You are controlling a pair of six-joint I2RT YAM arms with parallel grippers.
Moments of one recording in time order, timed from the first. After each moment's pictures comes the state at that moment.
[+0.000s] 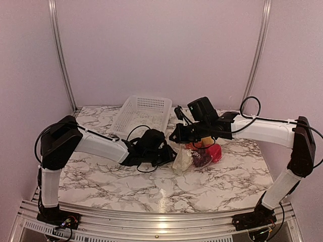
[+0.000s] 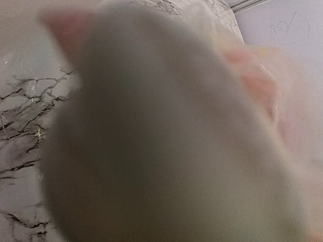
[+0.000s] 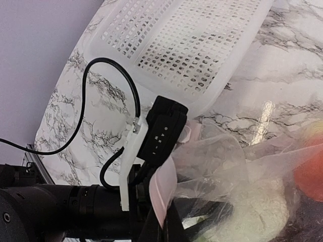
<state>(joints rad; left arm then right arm) -1.00 2.10 1.29 0.19 0.00 -1.04 0.77 1.62 1.22 -0.31 -0.20 0.55</state>
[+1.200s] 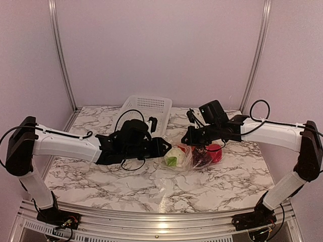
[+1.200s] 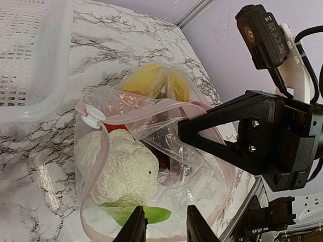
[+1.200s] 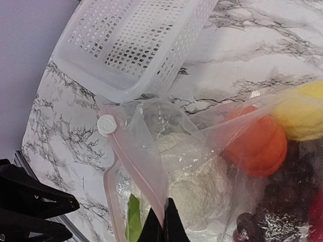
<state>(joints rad) -1.04 1.70 1.07 0.17 -0.07 -0.81 0.69 1.52 1.10 -0.34 -0.18 0.54</state>
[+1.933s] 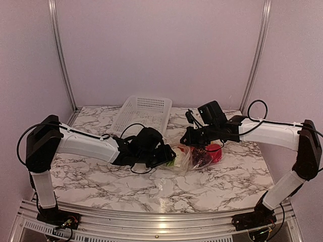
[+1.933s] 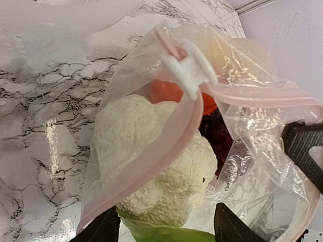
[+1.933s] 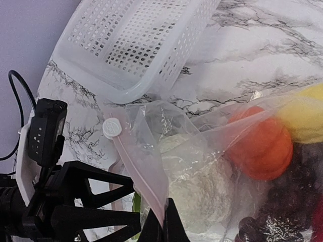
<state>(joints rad) -1.04 1.91 1.20 0.05 -0.08 -1.05 0.69 1.54 1.10 -0.32 -0.19 0.54</state>
